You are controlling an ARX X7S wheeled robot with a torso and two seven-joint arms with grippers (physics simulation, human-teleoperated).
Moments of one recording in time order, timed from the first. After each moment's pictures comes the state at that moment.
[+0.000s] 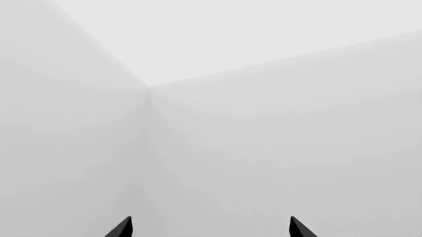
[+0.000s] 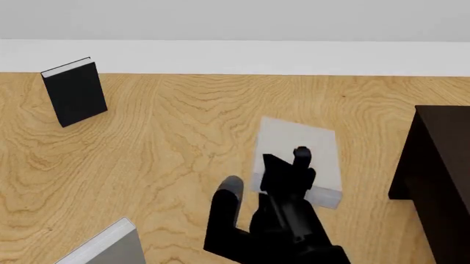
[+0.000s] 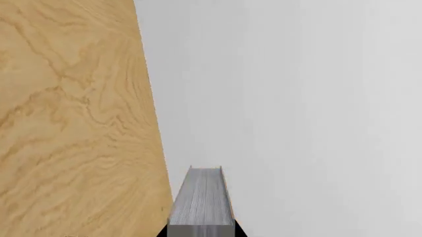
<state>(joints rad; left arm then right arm) 0.18 -0.30 0.13 0.40 0.18 0.49 -0.66 1.24 0.62 -1.69 -0.13 0.24 0.75 0.53</state>
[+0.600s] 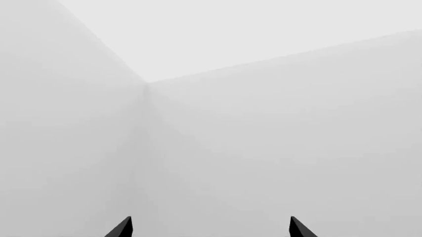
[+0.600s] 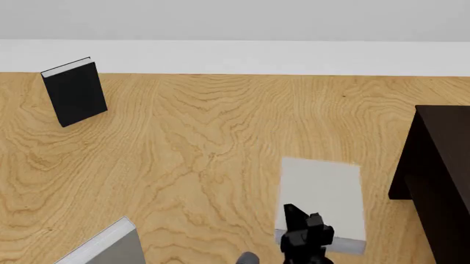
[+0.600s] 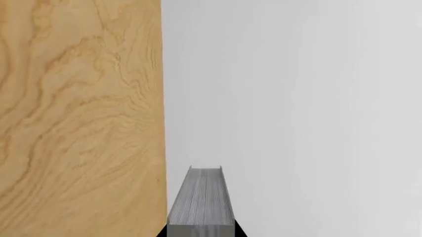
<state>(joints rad) 0.17 -0.31 0.15 0.39 0.16 0.49 -0.67 1.06 0.67 -1.81 -0.15 0.07 0.83 0.70</state>
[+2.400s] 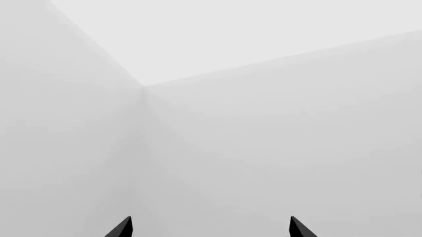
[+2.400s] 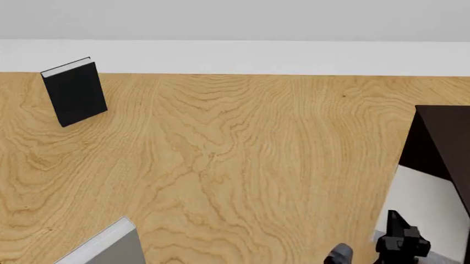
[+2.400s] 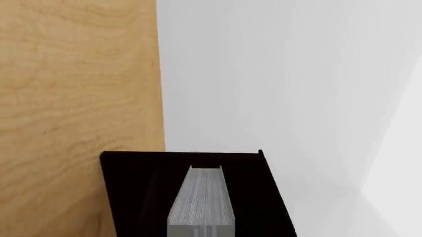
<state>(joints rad) 0.17 -0.34 0.17 0.40 0.18 0.48 -0.70 0.89 0.66 -1.65 0.47 0.13 0.54 0.83</state>
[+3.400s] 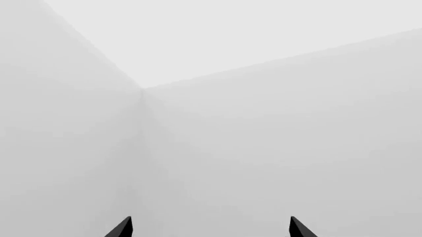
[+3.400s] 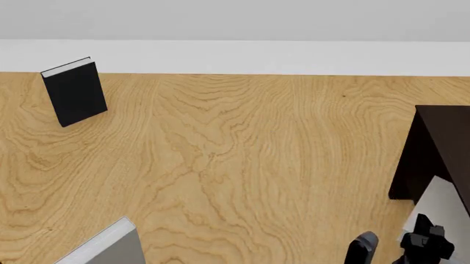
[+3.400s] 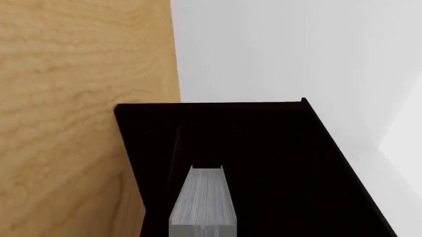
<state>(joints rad) 0.17 -0.35 0.18 0.41 0.20 0.47 -0.71 0.85 0.47 -1.56 1.04 0.19 0.27 0.75</state>
